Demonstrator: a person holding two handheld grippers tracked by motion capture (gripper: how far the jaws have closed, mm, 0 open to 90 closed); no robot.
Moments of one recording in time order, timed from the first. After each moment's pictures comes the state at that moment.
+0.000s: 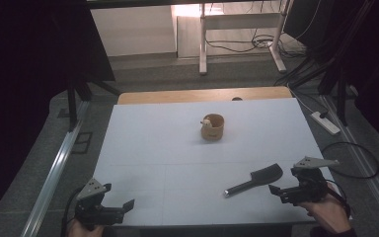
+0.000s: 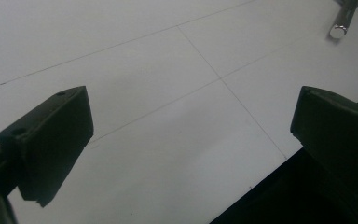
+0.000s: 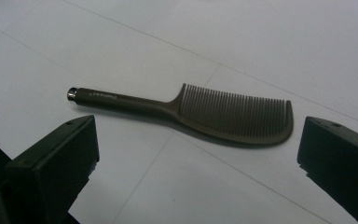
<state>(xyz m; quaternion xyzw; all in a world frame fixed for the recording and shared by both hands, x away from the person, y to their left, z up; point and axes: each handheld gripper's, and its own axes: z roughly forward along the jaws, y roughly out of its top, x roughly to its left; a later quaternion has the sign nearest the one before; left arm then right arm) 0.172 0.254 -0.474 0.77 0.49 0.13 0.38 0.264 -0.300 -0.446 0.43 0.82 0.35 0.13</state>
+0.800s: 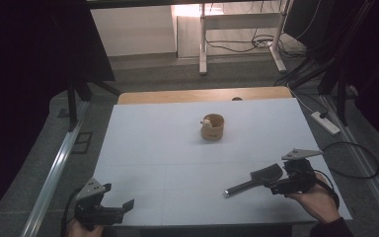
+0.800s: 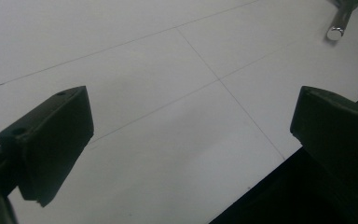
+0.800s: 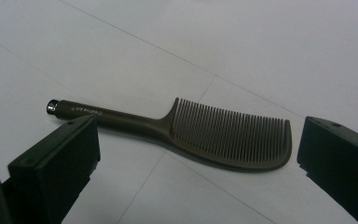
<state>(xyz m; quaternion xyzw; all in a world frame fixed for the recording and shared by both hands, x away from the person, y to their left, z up) 0.172 0.255 -0.474 0.77 0.49 0.13 0.39 0.288 -0.280 -0.446 0.42 0.84 0.31 0.14</state>
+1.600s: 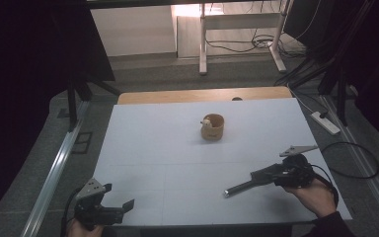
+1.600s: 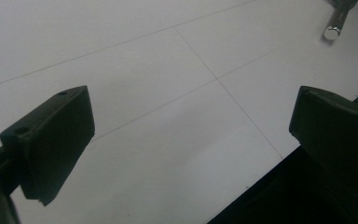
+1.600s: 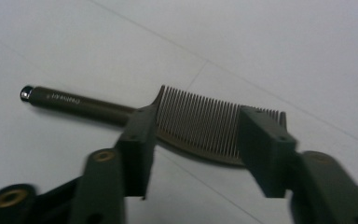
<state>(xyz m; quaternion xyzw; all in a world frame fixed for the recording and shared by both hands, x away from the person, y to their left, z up) 0.172 0.256 -0.474 0.77 0.49 0.12 0.39 0.305 -0.287 -0.456 0.42 0.85 0.28 0.12</state>
